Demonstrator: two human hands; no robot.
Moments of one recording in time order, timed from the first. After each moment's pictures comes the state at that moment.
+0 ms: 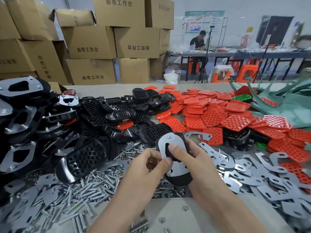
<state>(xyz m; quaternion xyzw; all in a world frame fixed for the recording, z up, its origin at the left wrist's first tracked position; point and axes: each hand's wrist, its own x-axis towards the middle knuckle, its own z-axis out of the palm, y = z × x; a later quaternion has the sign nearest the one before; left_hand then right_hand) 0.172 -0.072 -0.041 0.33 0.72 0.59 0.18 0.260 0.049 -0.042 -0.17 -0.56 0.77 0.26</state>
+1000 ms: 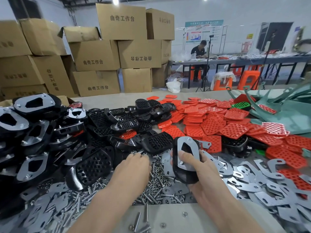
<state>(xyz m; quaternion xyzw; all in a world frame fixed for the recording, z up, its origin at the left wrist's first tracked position) 0.130 -0.063 -0.030 0.43 0.90 0.06 -0.02 0.261 0.061 -0.046 -0.18 -0.41 0.84 0.29</state>
